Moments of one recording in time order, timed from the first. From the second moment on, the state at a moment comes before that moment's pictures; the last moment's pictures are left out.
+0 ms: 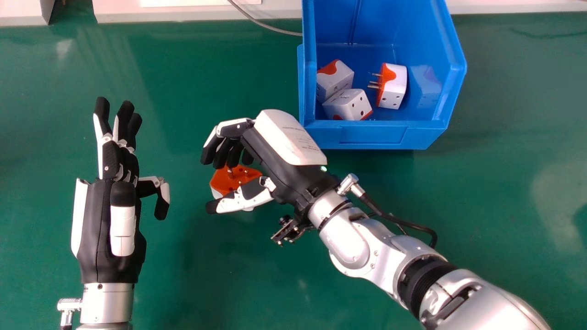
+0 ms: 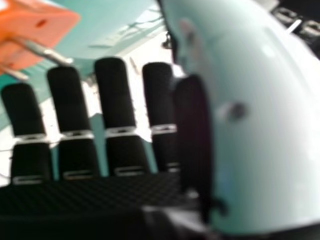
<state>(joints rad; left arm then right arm) -0.17 0.12 0.31 0.96 -0.39 -1.17 -0.56 -0.81 0.10 0.48 1.35 -0.66 -0.69 -0.49</state>
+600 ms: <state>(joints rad) -0.18 0.12 0.31 0.97 -0.38 -1.17 -0.54 -0.81 0.09 0.42 1.35 -0.60 -0.70 -0.35</state>
